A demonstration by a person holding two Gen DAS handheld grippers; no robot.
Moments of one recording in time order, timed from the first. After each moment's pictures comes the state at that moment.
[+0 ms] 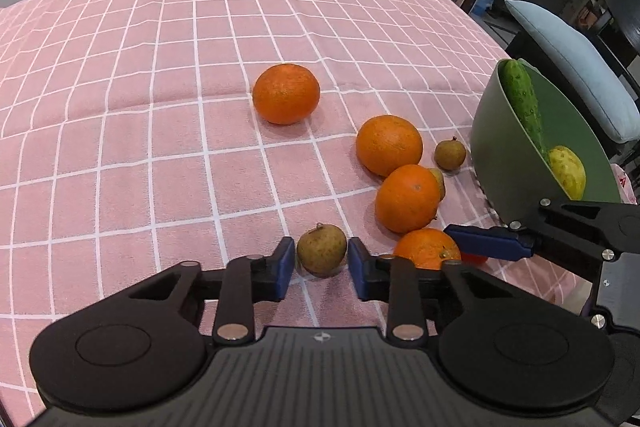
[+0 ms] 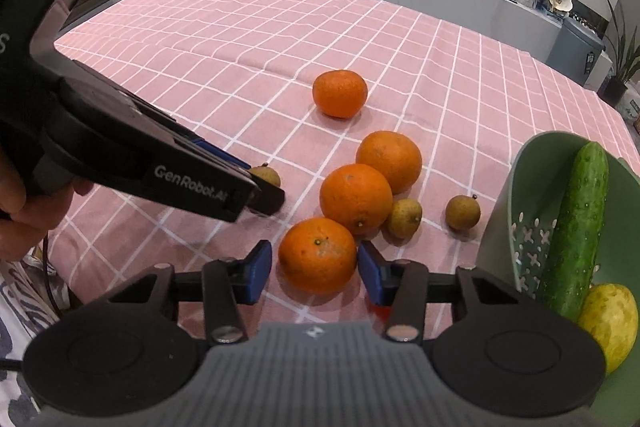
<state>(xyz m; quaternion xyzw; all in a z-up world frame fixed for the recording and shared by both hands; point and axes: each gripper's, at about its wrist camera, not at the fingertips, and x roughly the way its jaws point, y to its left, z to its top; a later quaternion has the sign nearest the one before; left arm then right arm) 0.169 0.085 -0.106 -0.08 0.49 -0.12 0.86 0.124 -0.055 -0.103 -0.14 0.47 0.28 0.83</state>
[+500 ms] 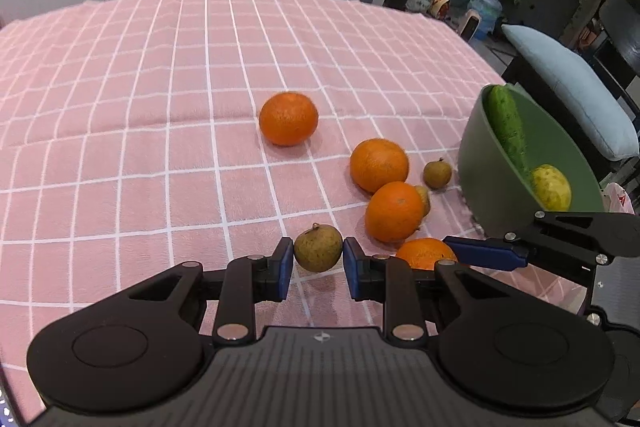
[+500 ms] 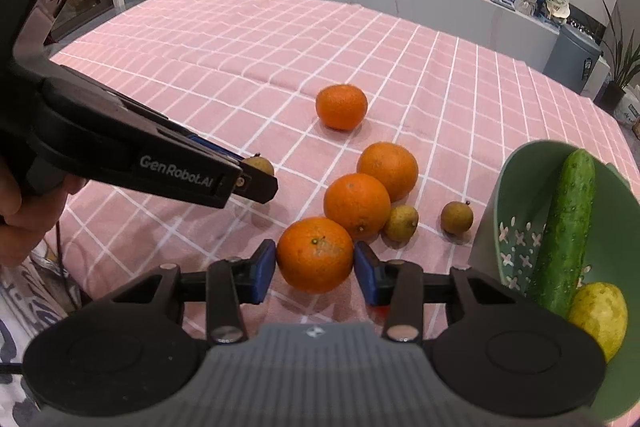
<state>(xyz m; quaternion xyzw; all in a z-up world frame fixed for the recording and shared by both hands) 0.143 0.086 -0.082 -0.08 0.45 -0.10 0.88 0.113 -0.059 -0.085 -0.14 0.45 0.28 0.83</state>
